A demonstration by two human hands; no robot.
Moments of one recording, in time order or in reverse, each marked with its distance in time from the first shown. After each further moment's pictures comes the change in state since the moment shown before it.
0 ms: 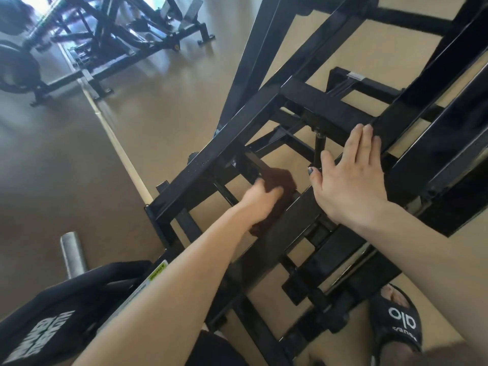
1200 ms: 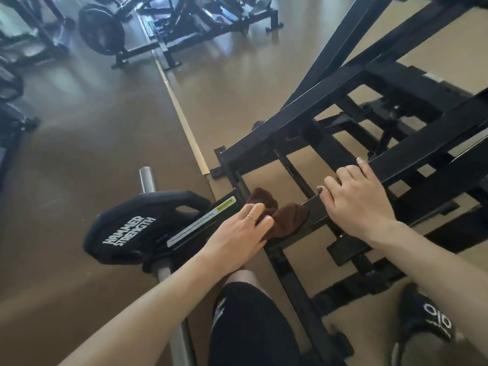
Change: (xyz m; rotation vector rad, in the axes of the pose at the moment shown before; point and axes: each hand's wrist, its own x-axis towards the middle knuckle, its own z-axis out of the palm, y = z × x) left_hand -0.167 -0.200 -0.053 1.087 0.373 0.703; right_hand -0.083 -0.083 0.042 0.006 0.186 -0.489
